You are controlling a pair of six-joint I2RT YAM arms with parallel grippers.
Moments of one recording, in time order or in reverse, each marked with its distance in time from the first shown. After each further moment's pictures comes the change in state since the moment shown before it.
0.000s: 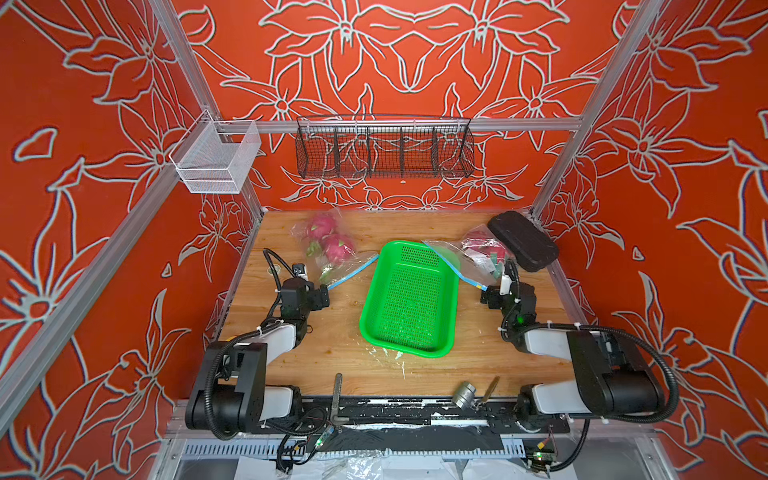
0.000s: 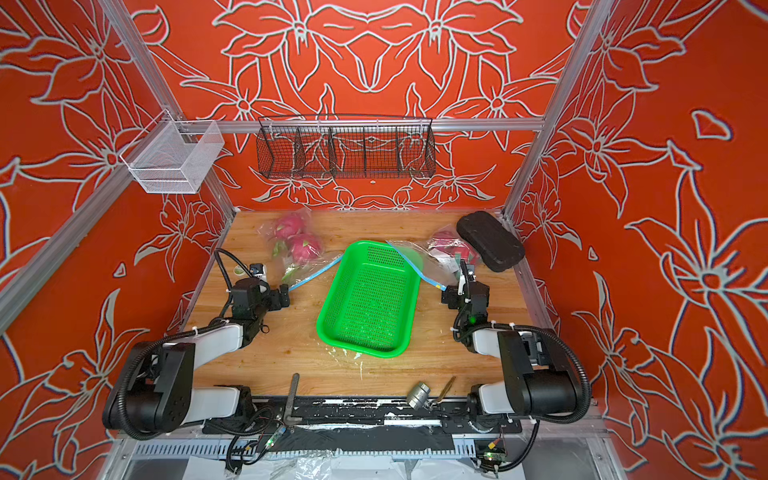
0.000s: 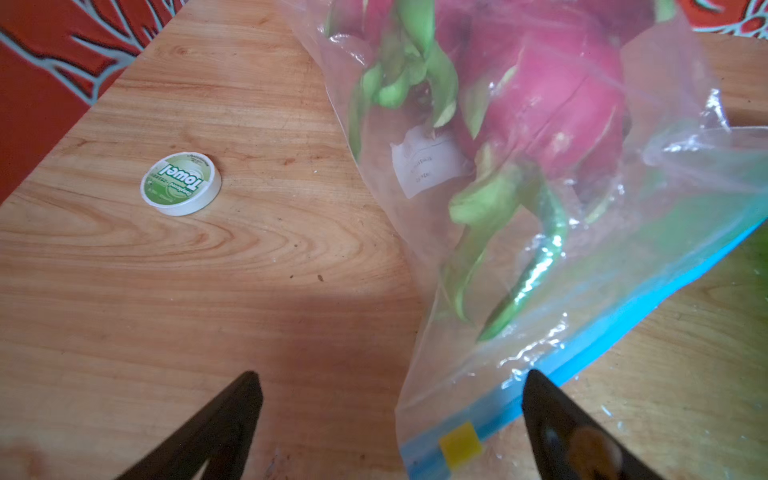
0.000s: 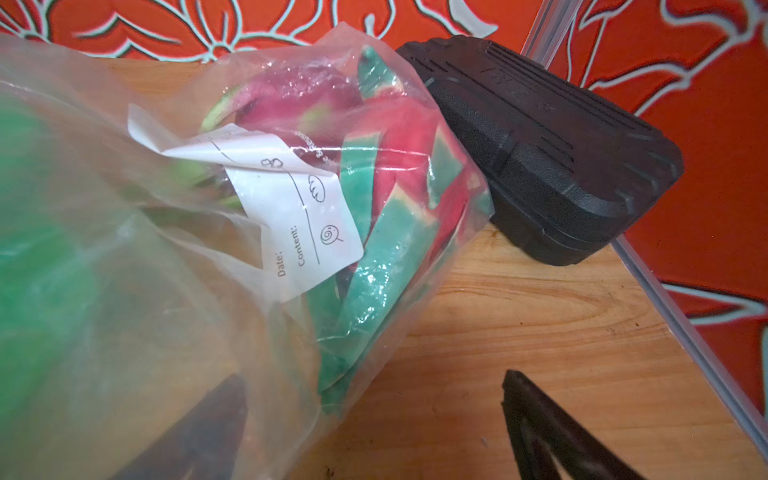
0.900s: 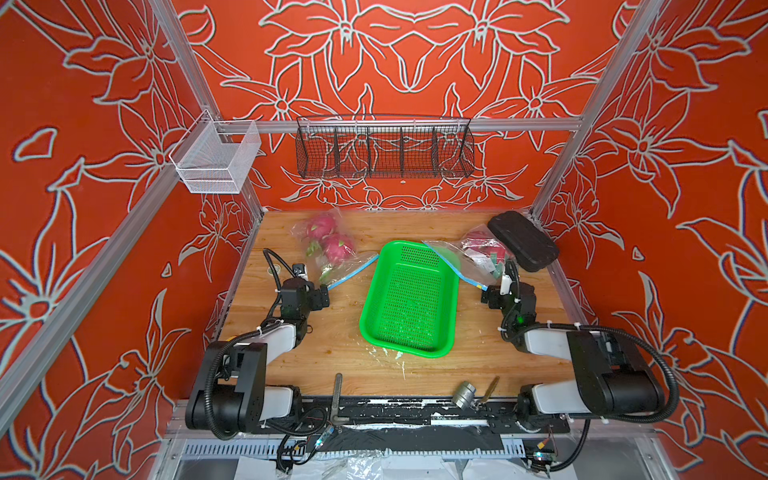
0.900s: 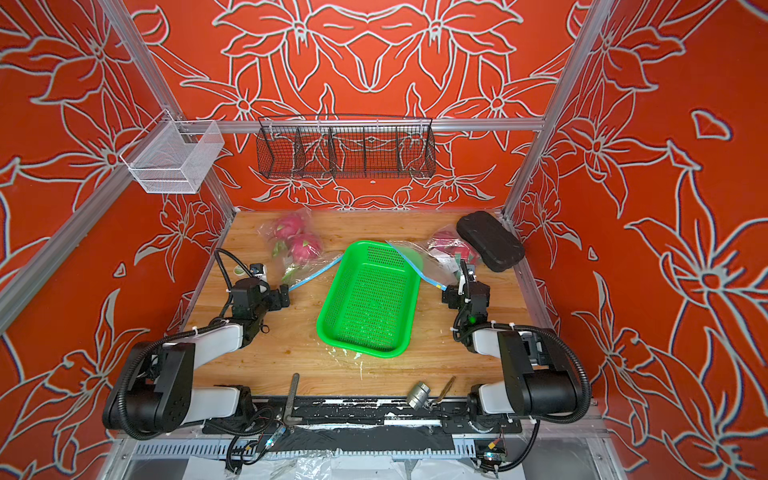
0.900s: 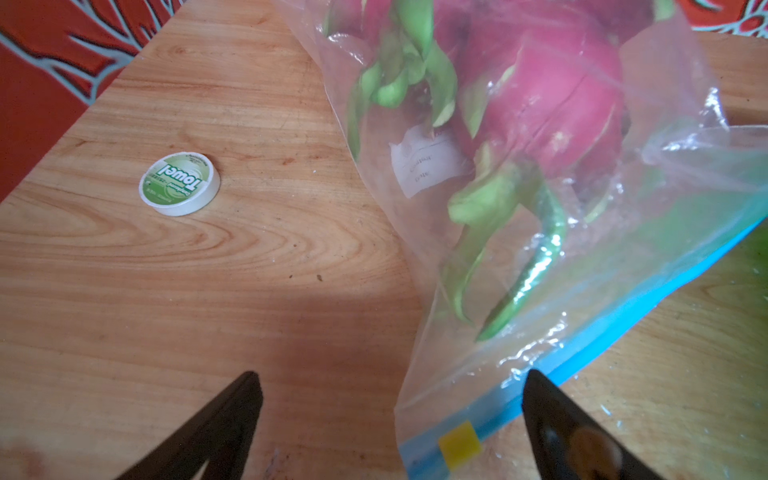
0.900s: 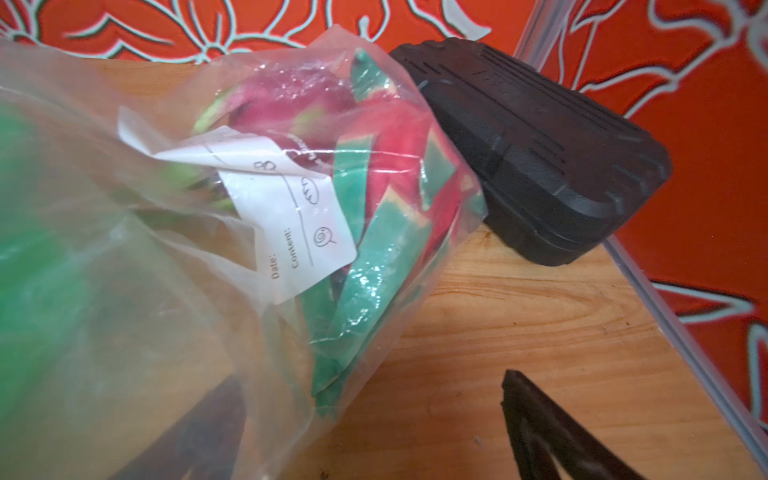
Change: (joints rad) left arm 0.004 -0.002 0.016 -0.034 0.013 0.005; right arm 0.002 -0.016 0.000 -0.012 0.046 0.003
